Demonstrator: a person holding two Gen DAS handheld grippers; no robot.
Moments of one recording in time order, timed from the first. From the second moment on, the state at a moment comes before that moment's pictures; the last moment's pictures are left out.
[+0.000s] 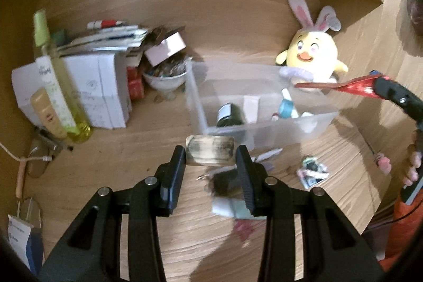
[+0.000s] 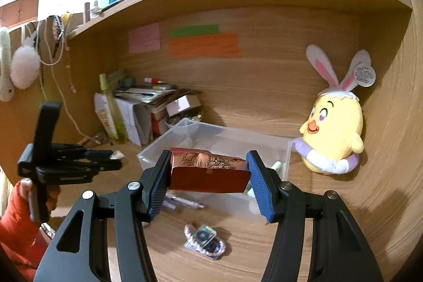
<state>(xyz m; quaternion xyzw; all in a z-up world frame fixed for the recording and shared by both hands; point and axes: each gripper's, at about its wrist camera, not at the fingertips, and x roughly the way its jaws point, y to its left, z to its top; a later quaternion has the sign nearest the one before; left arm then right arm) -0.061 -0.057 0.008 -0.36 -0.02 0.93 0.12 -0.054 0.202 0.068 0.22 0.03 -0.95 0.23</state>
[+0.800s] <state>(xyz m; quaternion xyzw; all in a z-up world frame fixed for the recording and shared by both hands) -0.118 -0.009 0.013 -0.35 0.00 0.93 0.14 -0.132 0.176 0.042 0.25 0.04 -0.94 0.24</state>
